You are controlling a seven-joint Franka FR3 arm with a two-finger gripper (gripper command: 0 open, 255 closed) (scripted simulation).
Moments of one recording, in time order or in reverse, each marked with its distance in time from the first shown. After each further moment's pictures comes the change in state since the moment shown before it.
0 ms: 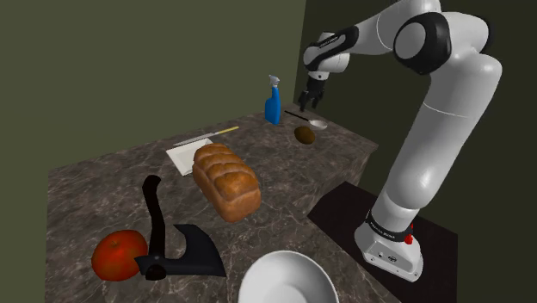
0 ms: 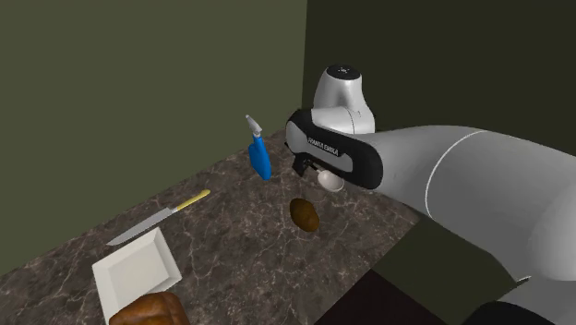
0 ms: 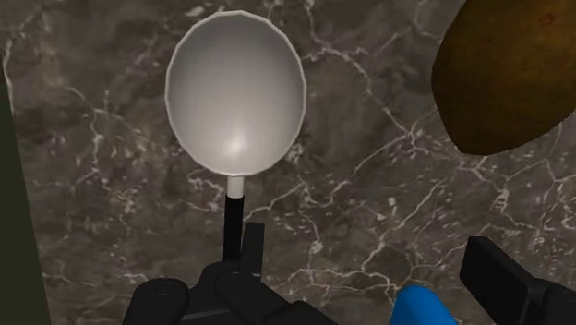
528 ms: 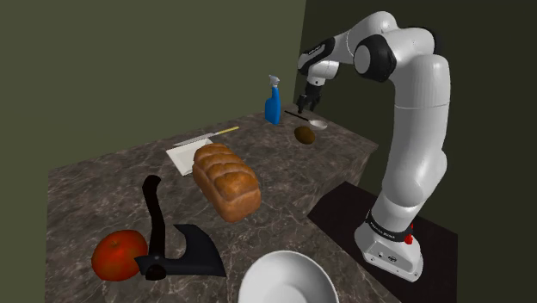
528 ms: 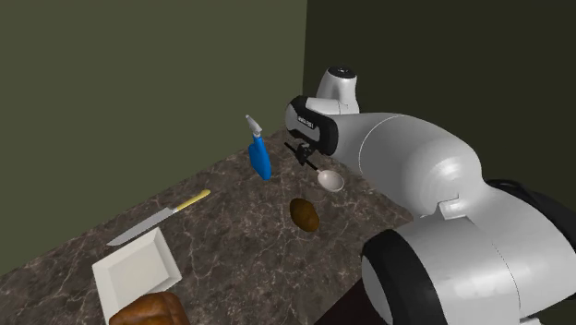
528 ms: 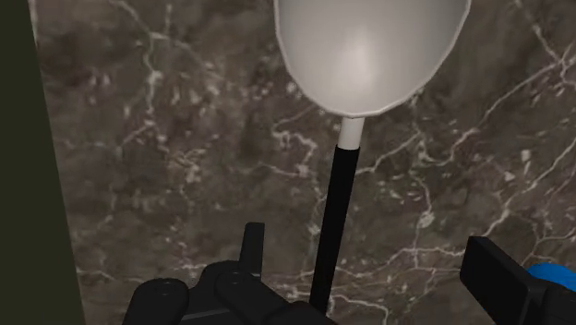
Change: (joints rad) arm -0.116 0.314 0.003 0.252 0.229 -0.019 -0.174
